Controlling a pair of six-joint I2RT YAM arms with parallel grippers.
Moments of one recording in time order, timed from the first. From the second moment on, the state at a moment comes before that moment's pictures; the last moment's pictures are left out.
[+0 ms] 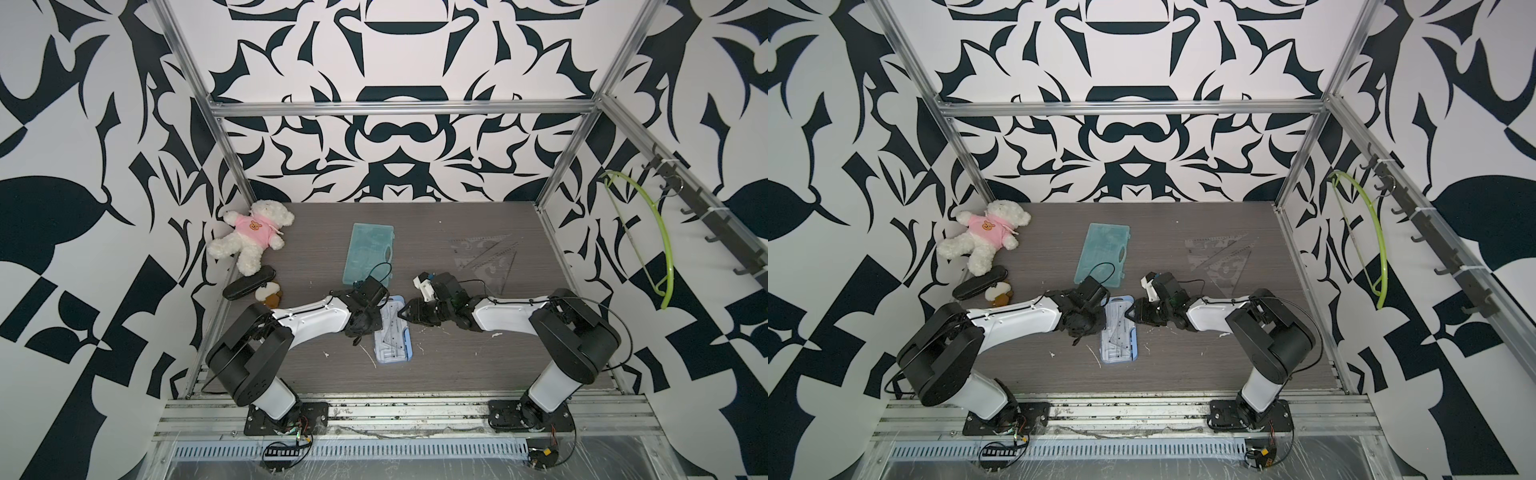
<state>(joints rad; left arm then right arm) -0.77 1.57 0.80 -0.48 -0.02 -0.84 0.68 1.66 0.70 0.17 -0.48 0.81</state>
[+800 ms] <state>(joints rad) -0.77 1.58 0.81 -0.47 -0.01 -0.84 0.68 1.63 0.69 0.23 -0.53 0.82</state>
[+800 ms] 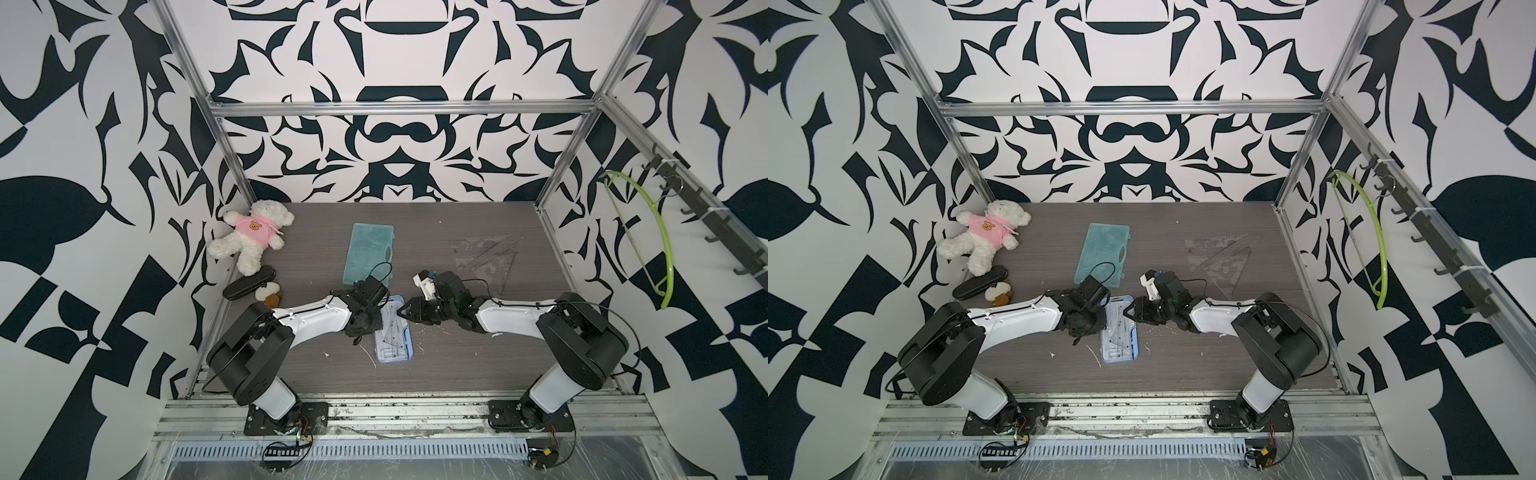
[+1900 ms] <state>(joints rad) -0.70 1.10 0.79 -0.62 -0.28 -0.90 0.73 1.64 0.72 0.16 -0.52 0.78</state>
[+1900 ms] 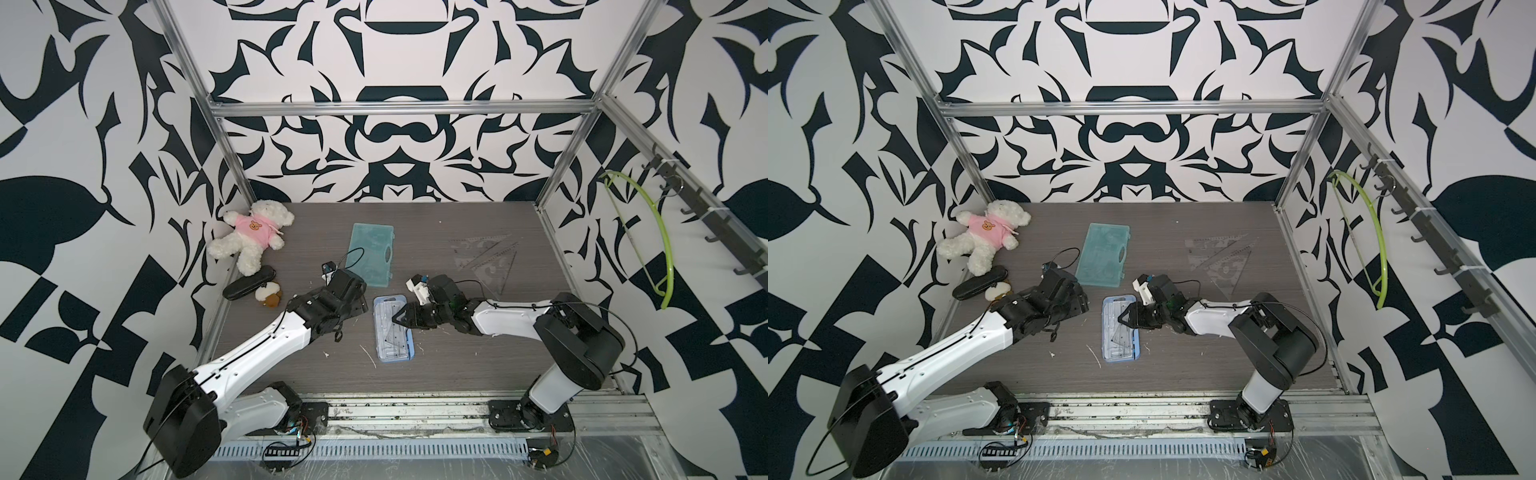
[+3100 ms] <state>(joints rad) -0.58 1.02 0.77 -0.77 -0.07 -0.83 0.96 1.60 1.13 -0.37 -0.16 0.63</state>
